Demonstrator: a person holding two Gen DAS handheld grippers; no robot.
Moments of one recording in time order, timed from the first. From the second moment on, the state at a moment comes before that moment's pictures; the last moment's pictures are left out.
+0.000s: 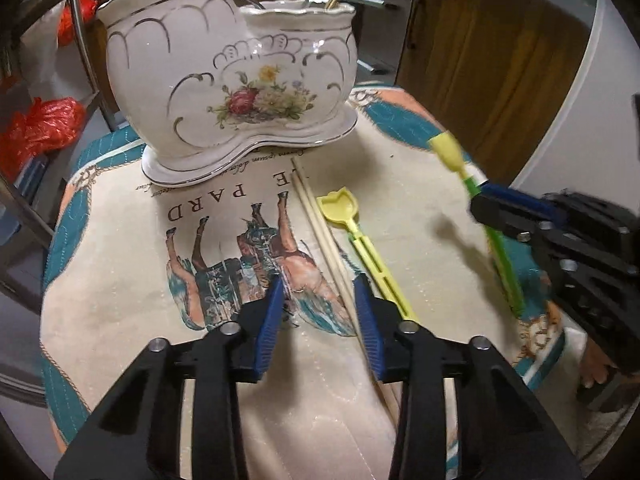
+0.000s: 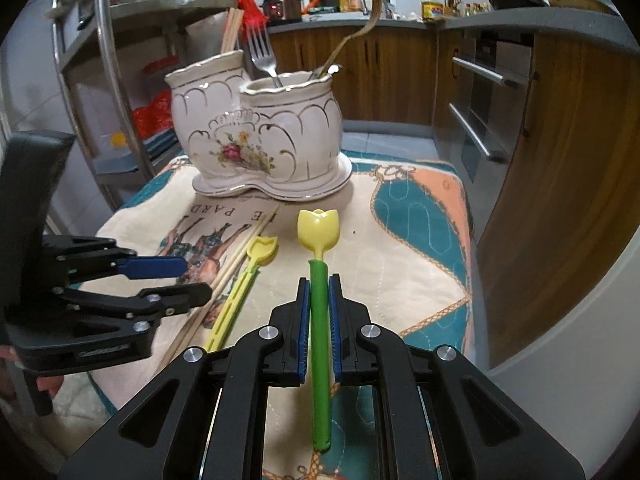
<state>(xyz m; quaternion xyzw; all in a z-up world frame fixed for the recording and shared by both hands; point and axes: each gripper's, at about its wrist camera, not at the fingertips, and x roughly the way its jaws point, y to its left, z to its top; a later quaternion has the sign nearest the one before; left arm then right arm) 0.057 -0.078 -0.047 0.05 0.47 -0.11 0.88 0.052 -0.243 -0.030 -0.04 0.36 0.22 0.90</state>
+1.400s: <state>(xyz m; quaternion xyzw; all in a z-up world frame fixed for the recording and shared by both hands) 0.033 -0.029 -0.011 0.14 0.37 -0.18 0.90 0.033 -0.235 0.005 -0.01 0.27 0.26 0.93</state>
